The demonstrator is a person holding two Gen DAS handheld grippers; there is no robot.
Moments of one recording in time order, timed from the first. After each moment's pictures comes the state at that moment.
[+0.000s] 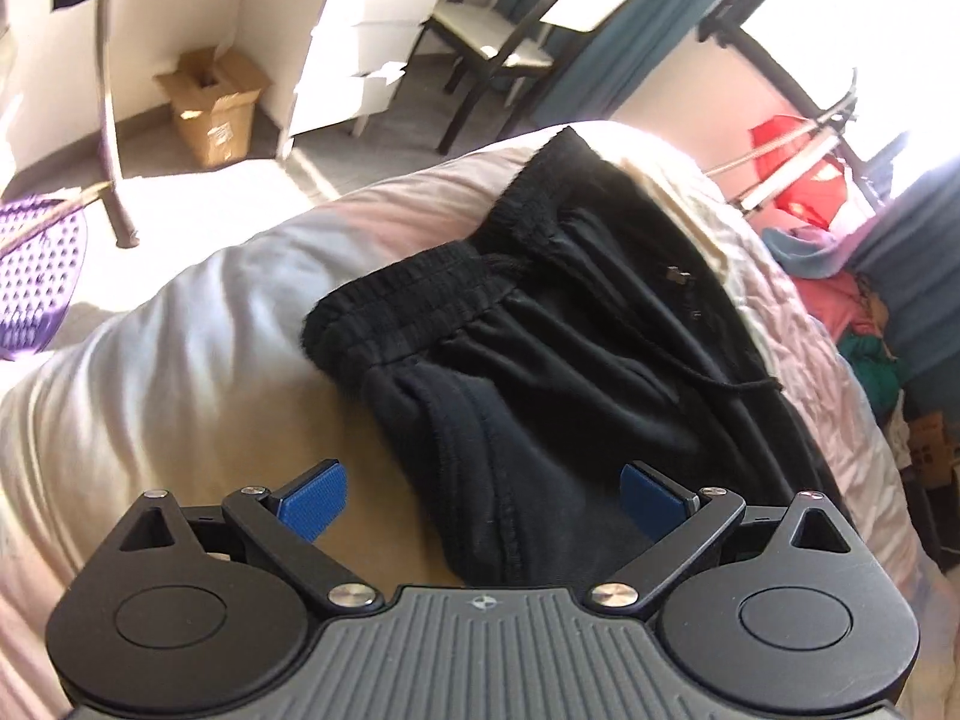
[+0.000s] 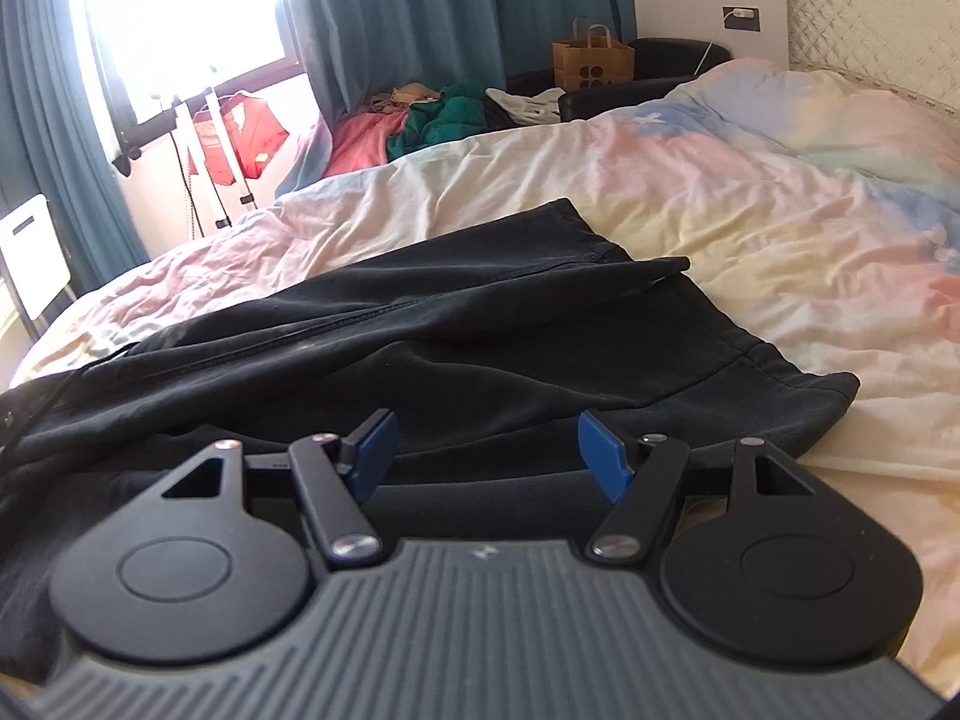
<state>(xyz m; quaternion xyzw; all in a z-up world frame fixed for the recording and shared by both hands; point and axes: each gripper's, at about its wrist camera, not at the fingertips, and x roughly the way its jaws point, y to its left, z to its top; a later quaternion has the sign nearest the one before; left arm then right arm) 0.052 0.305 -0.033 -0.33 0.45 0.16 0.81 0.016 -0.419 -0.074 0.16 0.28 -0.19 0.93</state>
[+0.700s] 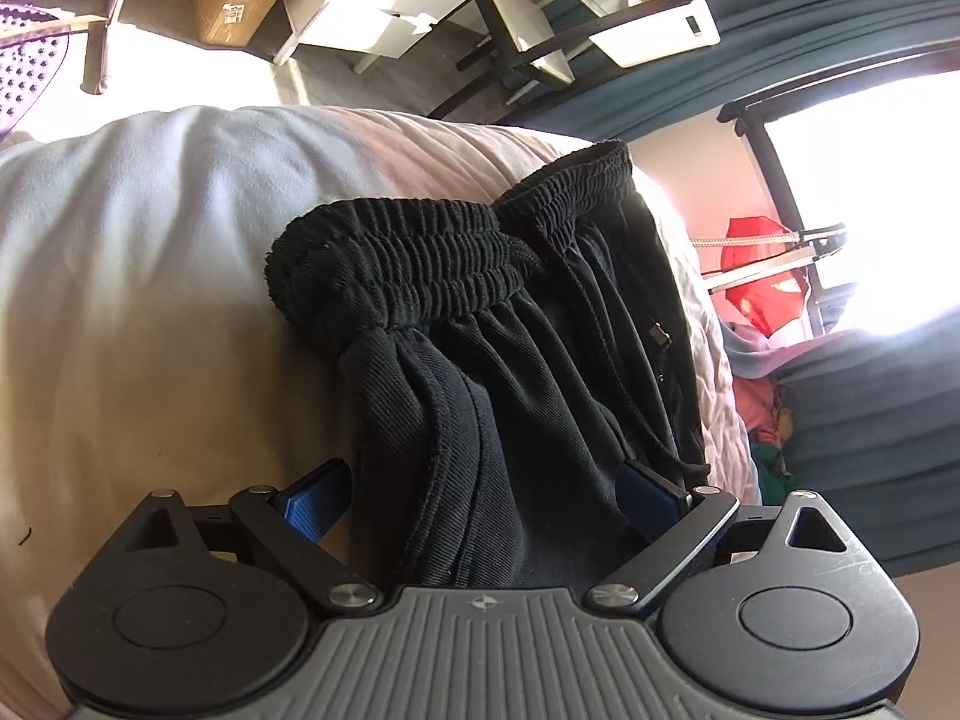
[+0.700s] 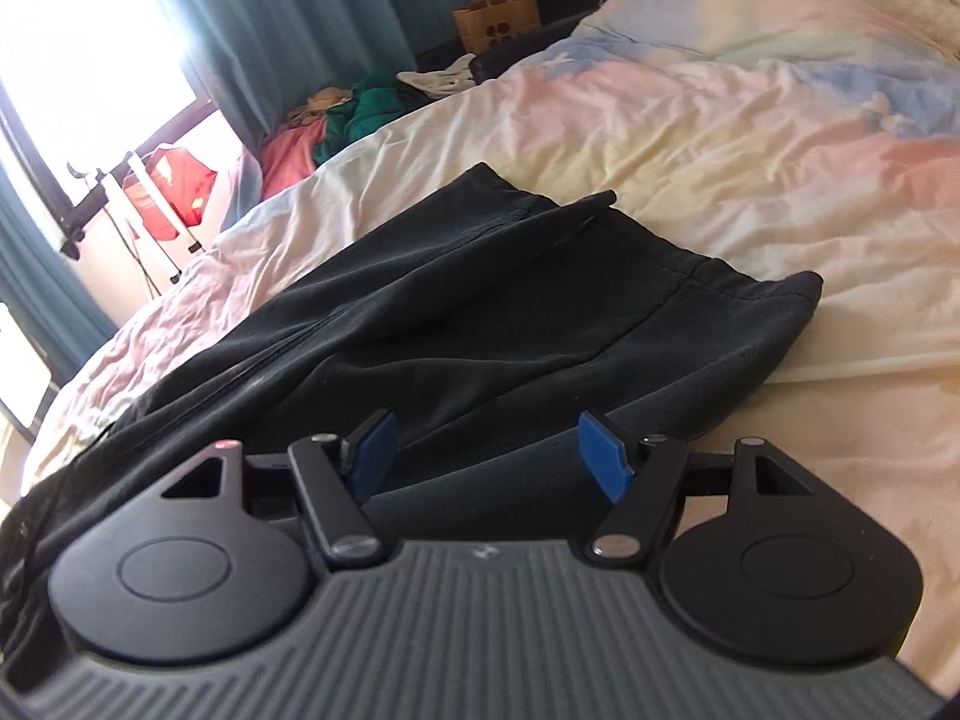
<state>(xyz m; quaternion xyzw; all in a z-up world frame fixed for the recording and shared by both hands) 0.036 0.324 -0.085 -0.51 0.37 0.10 0.77 0.005 -0.463 -0.092 0.30 0.28 -0.24 0.88</state>
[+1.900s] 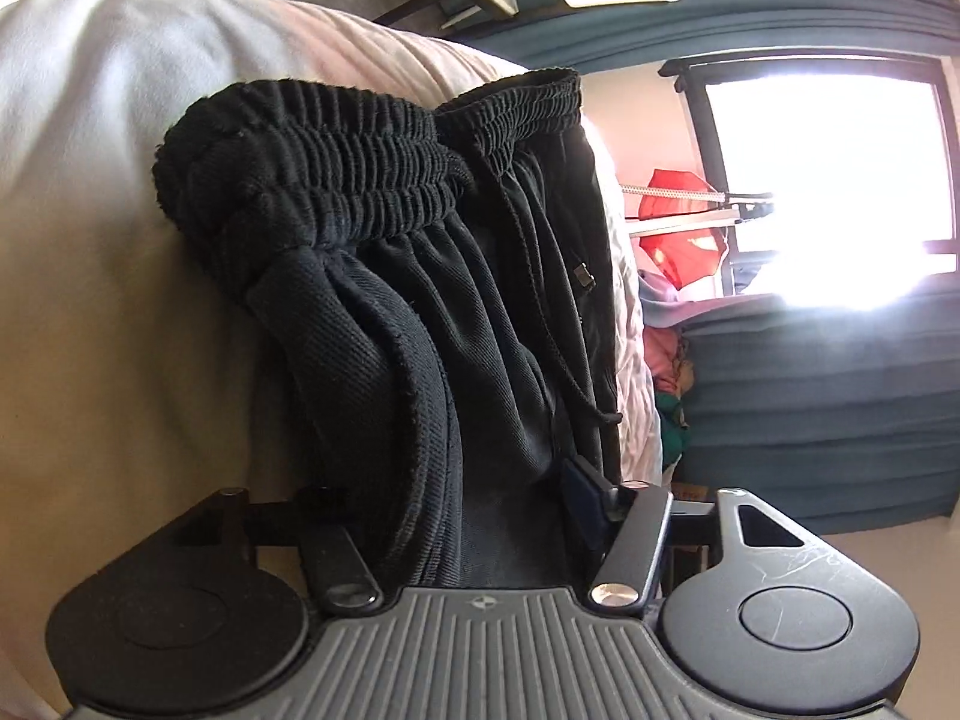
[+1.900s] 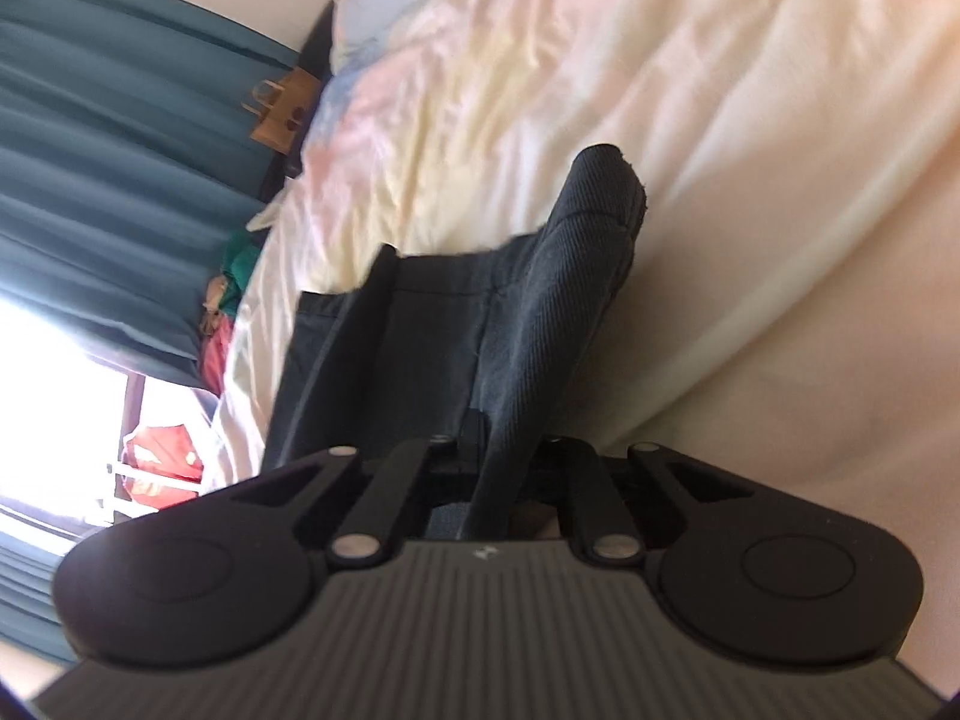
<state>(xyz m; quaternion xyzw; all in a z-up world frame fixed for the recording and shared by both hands) 0.031 0.315 -0.112 -0.57 0.36 -0.03 0.74 -0.001 -0.587 -0.184 0.57 0.15 -0.30 0.75</state>
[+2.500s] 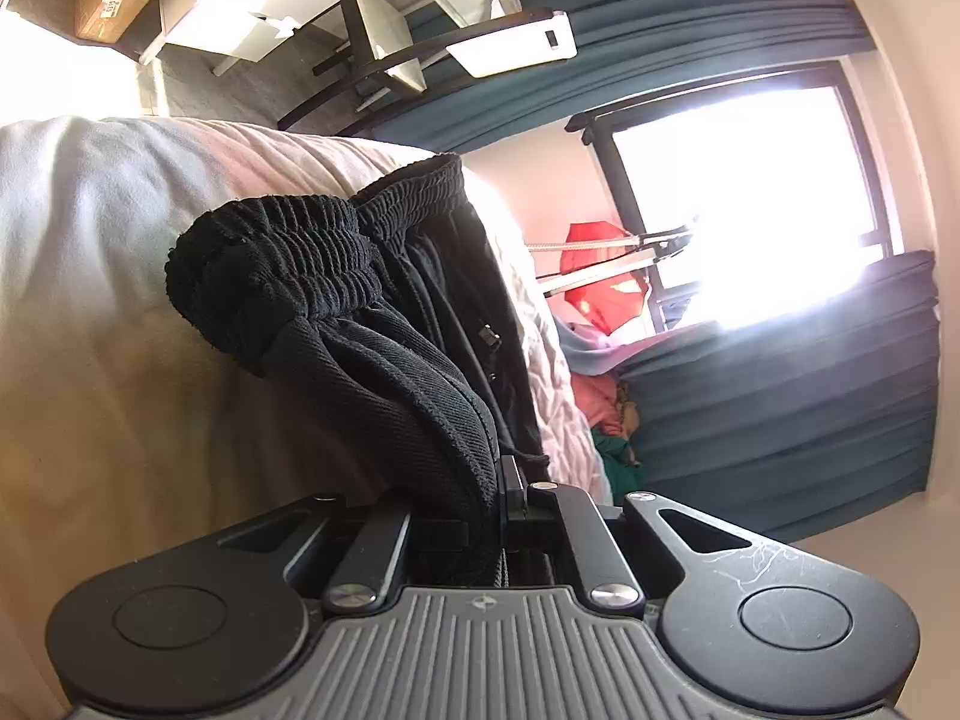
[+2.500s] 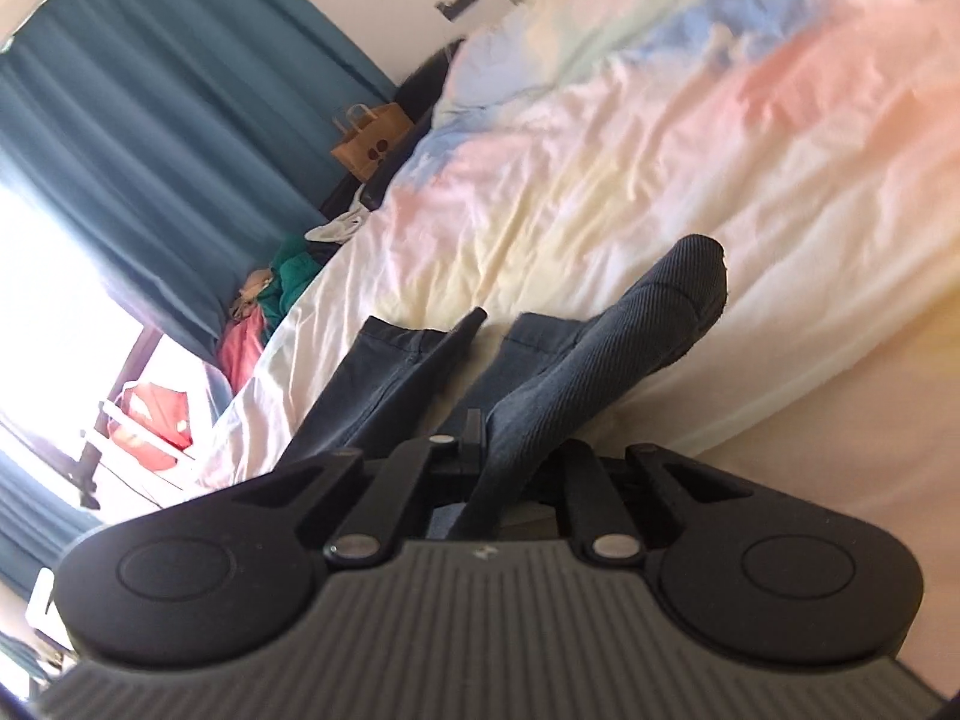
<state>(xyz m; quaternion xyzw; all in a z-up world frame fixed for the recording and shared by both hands) -0.028 0.312 -0.058 -0.54 0.25 -0.05 0.80 -0.035 -0.555 -0.123 0.44 0.13 -0.31 0.84</state>
